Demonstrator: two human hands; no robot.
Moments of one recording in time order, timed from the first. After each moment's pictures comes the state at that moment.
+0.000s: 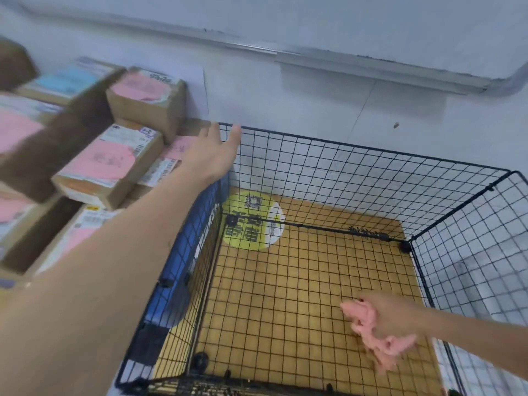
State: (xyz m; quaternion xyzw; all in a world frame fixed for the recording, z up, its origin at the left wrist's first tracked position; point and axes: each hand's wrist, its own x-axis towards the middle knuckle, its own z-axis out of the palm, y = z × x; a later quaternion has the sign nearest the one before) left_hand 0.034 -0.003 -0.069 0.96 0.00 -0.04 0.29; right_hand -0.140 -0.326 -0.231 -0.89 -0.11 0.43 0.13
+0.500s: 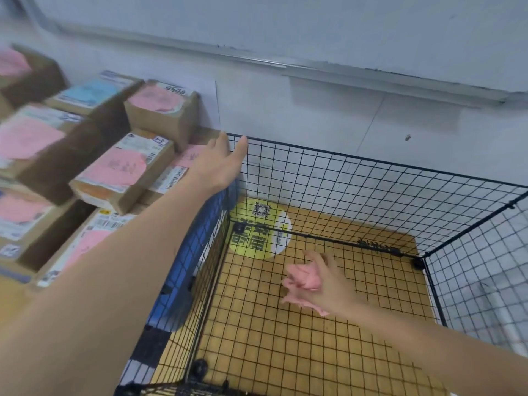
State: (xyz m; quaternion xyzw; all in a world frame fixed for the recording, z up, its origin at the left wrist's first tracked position) left_hand 0.035 -0.004 -0.075 0.95 0.01 -0.04 0.31; right_hand -0.078 -0.249 -0.258 -0.95 -0.01 0.17 0.28
